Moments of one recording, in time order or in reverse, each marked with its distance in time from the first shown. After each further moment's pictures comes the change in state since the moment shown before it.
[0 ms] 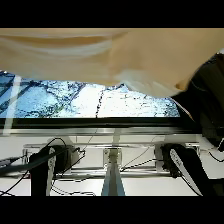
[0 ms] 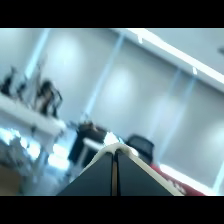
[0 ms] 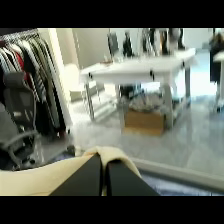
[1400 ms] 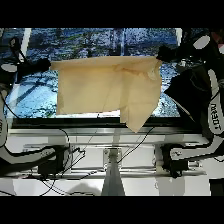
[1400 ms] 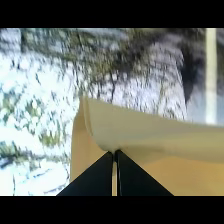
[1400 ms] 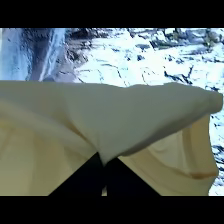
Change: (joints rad) left arm -0.103 -1.037 0.000 0.054 -0.451 0.331; right arm 0.000 -0.903 -0.145 -0.348 0.149 0.125
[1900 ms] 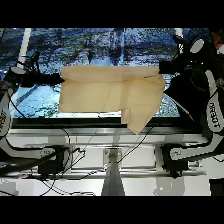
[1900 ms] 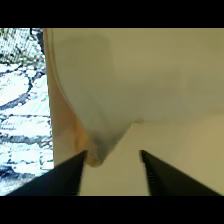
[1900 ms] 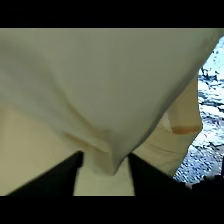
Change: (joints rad) left arm -0.017 -0.103 0.002 0.103 -0.284 0.001; right arm 0.000 -0.024 -0.026 -0.176 0.198 0.001
